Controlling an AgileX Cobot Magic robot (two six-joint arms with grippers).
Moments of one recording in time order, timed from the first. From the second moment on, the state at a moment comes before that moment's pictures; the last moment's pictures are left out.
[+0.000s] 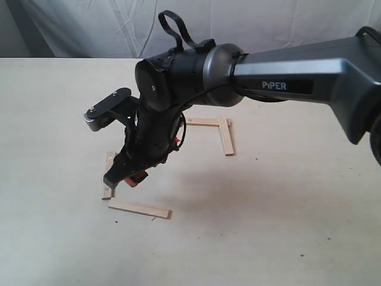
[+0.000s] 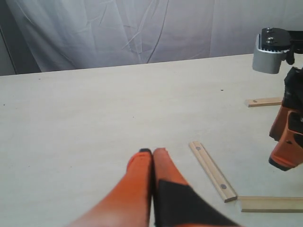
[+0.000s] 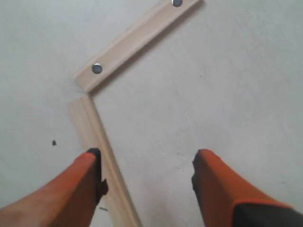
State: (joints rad) left arm -0.06 0.01 0.00 0.00 0.29 0.01; right arm 0.87 2.13 -1.58 0.18 0.80 -0.21
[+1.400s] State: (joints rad) left arm -0.06 0.01 0.00 0.00 0.29 0.01; right arm 0.89 2.45 -2.13 0.11 1.01 0.44
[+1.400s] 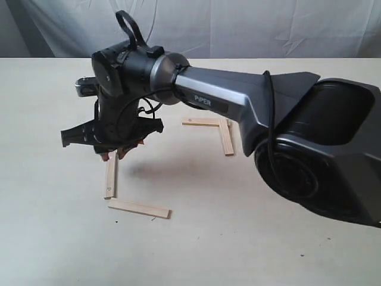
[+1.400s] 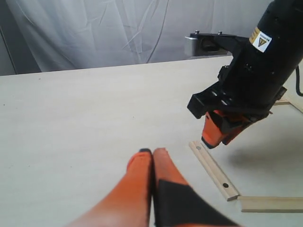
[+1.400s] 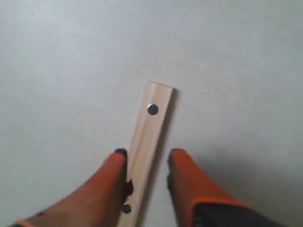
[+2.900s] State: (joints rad) left arm -0.06 0.01 0.00 0.00 0.29 0.01; right arm 0.72 2.49 -2.13 -0.28 1.14 0.76
